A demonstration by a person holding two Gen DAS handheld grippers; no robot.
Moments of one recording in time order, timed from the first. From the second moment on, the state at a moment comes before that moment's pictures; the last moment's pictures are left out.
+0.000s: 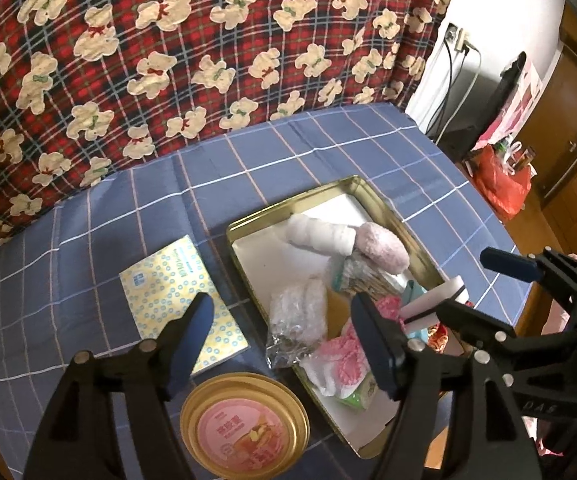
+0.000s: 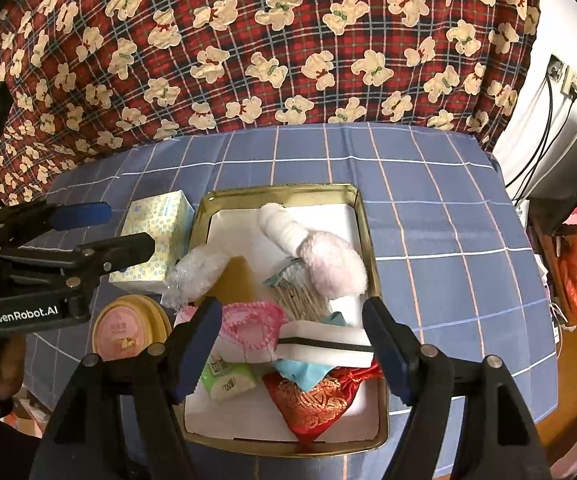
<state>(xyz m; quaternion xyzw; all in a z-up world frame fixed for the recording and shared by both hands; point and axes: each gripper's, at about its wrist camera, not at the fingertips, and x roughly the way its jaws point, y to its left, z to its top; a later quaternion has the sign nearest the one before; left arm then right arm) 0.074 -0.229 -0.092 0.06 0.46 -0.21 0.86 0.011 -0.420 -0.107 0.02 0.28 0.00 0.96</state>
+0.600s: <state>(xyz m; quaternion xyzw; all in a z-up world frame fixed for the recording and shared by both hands) 0.062 -0.216 -0.088 0.06 0.46 -0.20 0.86 0.003 -0.410 -0.100 0.02 0.26 0.00 0.97</state>
